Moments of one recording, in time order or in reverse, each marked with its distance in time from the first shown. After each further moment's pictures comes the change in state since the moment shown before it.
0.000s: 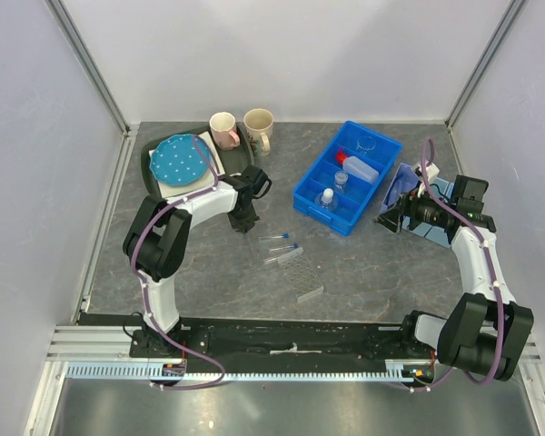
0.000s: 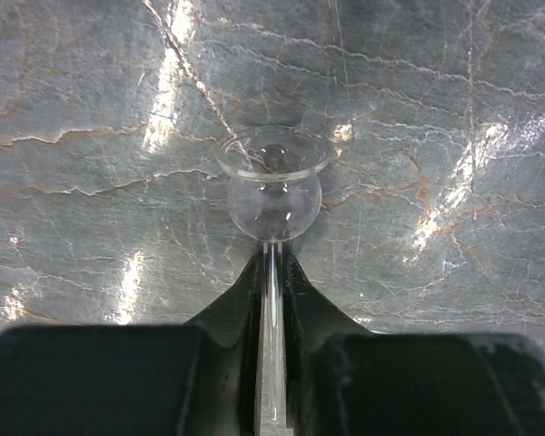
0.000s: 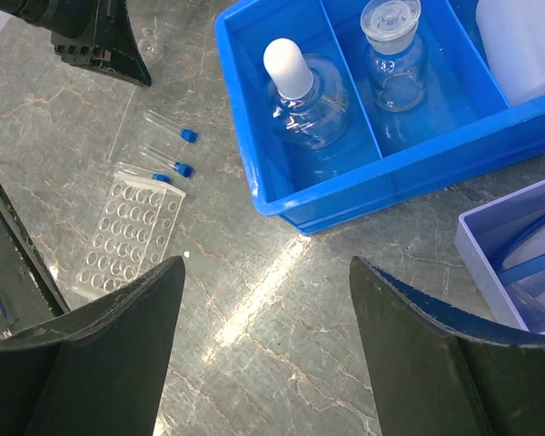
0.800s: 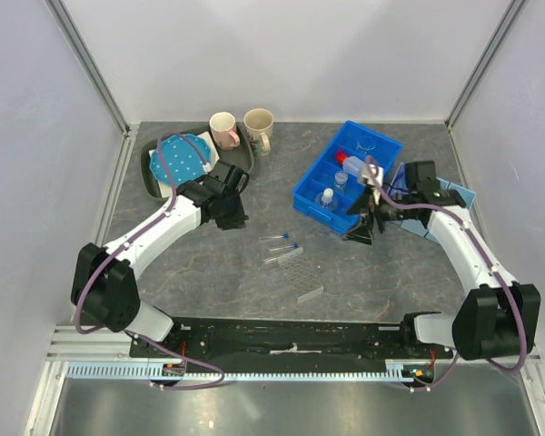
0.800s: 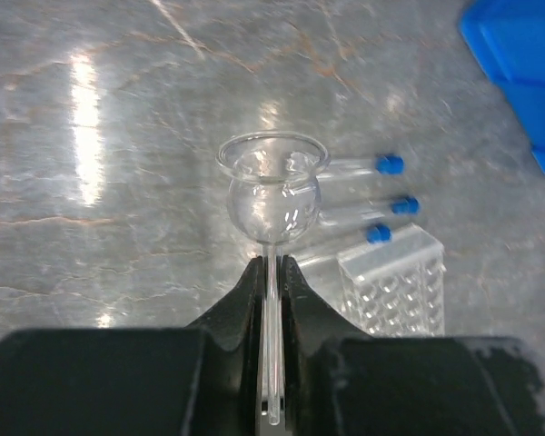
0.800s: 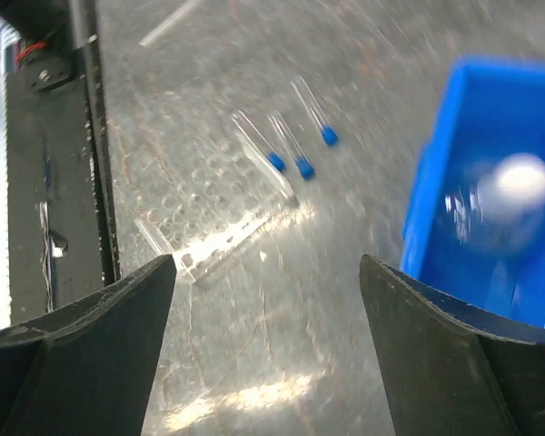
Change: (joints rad) left arm 0.005 -0.430 -0.138 -0.027 0.142 0.138; right arm 0.317 0.070 0.122 -0.234 -0.053 -0.342
